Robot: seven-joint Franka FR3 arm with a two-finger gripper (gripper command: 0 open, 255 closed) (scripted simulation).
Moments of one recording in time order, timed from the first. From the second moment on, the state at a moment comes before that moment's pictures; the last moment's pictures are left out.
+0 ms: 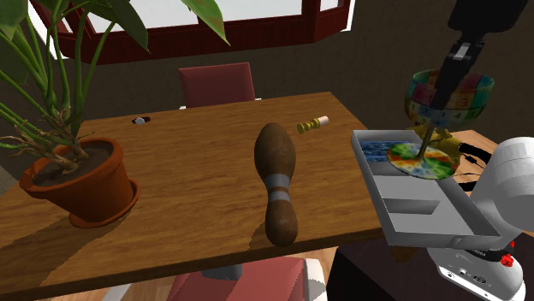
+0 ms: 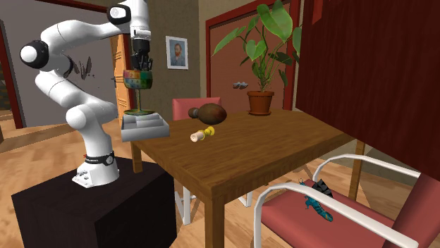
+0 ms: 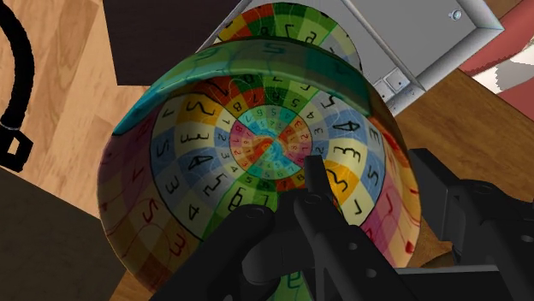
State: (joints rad) arm 0.22 -0.95 0.23 -2.18 0.14 1.25 0.31
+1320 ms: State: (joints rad) arm 0.23 -1.01 0.24 -2.31 0.16 1.32 0.31
